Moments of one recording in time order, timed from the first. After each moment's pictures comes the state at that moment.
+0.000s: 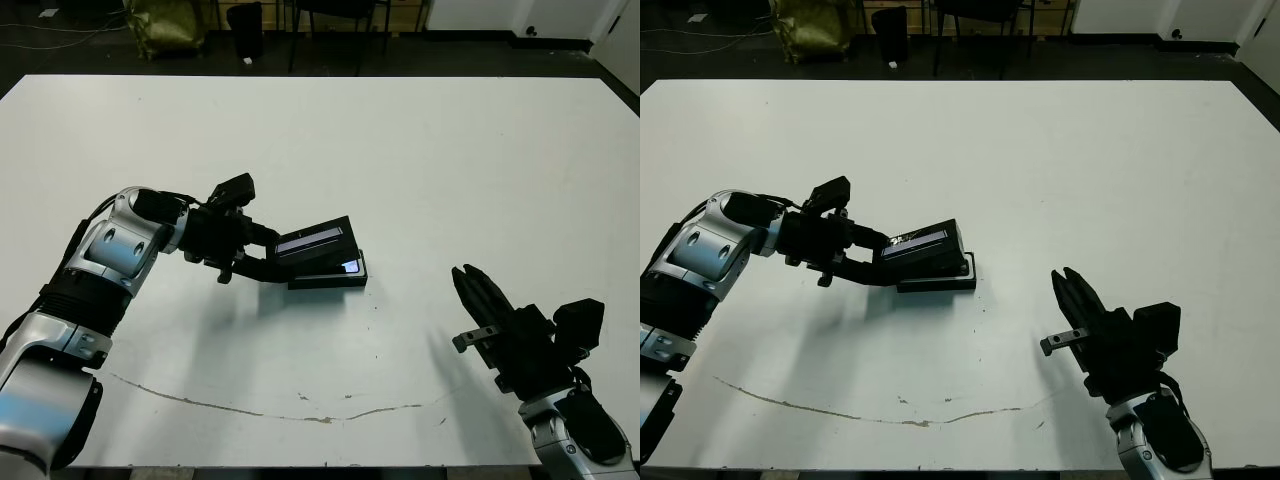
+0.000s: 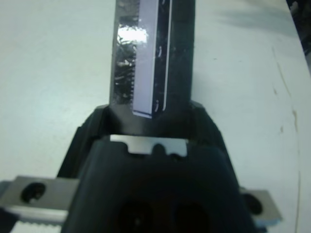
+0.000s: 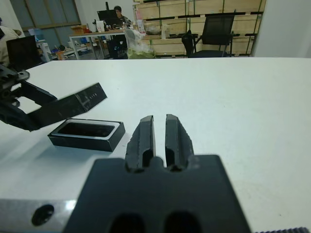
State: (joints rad) left arm -0.72 0.53 -0.32 0.44 -0.12 0.33 -1.32; right arm 0.33 -0.29 -0.04 -0.59 0.32 0.24 0.24
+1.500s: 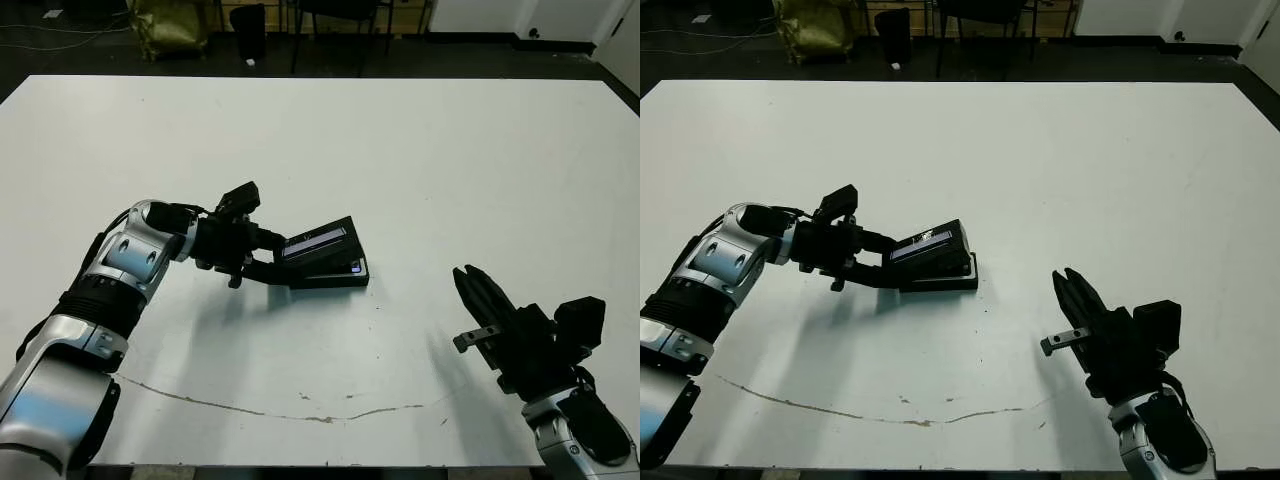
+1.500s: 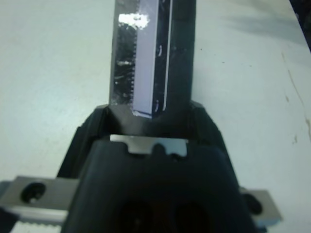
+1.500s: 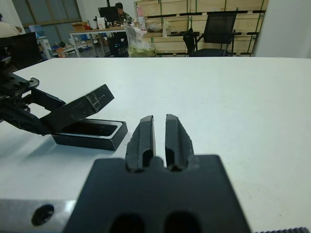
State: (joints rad) left arm -0.72 0.47 -0.32 0.57 -0.12 0.26 -1.30; right arm 0.33 -0.29 -0.05 -0.63 0.32 0.30 0.24
